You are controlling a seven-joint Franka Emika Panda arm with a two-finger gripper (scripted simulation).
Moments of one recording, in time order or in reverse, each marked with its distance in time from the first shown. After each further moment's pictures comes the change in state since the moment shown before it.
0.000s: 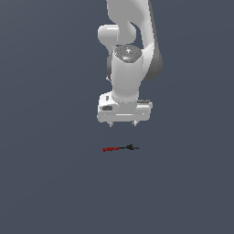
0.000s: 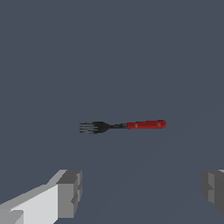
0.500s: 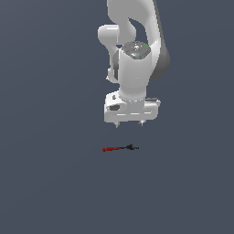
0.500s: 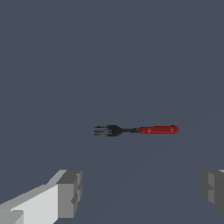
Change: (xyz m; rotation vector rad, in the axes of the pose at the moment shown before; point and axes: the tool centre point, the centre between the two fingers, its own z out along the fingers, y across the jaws) arm 0.008 -0.026 -0.009 0.027 0.014 -0.023
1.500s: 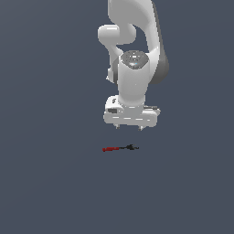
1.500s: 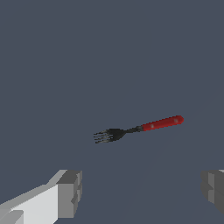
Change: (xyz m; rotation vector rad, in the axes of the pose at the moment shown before) arm 0.004 0.000 0.019 0.011 -0.012 0.205
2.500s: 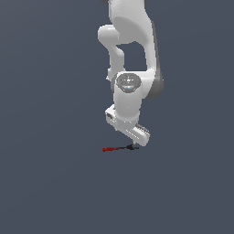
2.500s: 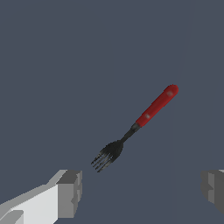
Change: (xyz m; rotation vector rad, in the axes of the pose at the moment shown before) arm 0.007 0.012 0.055 -0.010 -0.031 0.573
